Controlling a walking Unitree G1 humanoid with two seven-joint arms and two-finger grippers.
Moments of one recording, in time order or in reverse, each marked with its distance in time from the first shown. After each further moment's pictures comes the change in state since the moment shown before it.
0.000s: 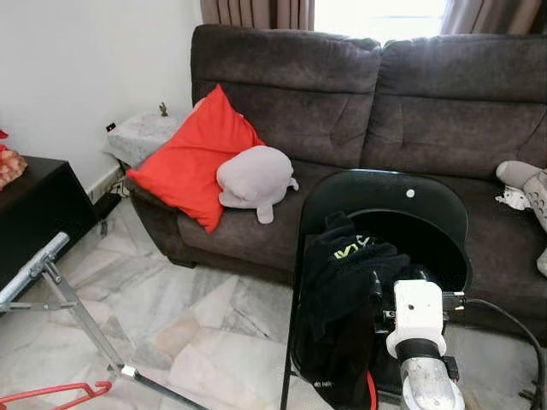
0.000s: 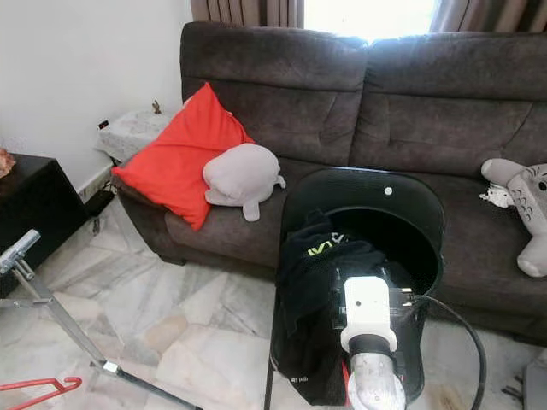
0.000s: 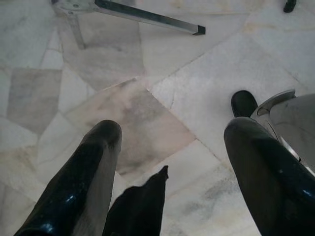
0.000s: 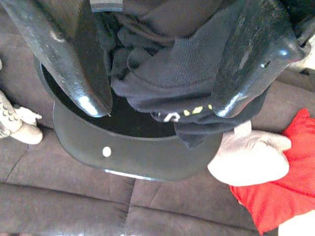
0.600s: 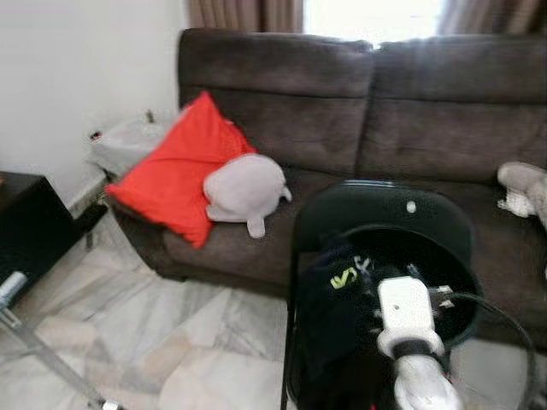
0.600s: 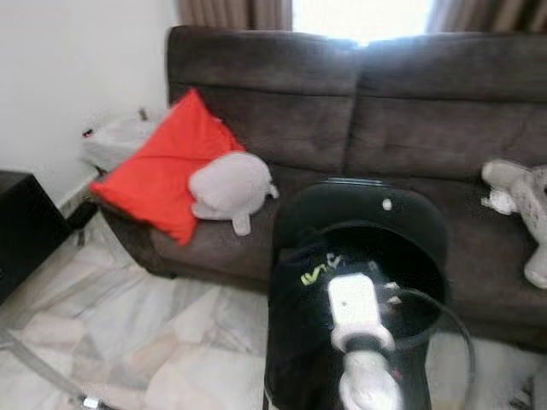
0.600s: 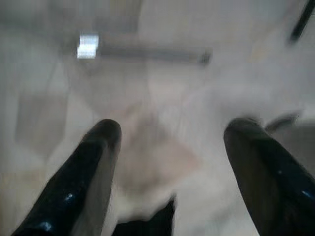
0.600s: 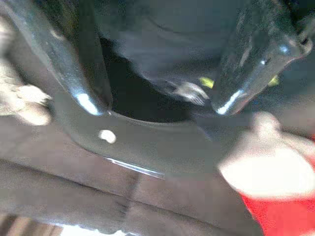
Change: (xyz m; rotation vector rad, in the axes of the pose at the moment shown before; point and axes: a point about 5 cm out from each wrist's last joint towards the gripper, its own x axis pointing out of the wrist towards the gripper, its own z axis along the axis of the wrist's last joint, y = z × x) left arm 0.005 -0.010 0.021 -0.002 -0.058 -0.027; right arm -0.007 -0.012 -0.012 -0.185 0.023 -0.019
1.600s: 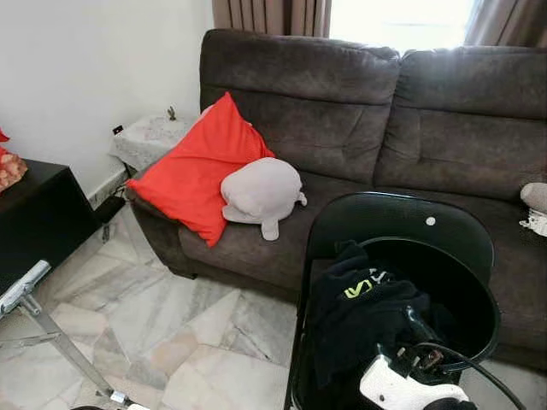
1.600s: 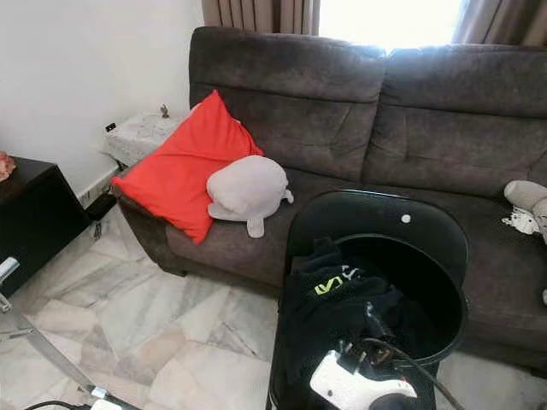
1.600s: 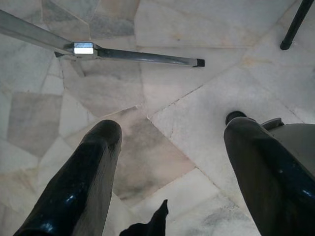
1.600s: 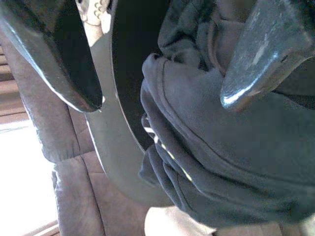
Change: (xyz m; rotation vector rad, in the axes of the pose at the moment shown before) left arm 0.001 0.008 0.000 0.041 0.047 0.008; right arm -0.040 -0.011 -0.025 -0.804 -0.039 0.259
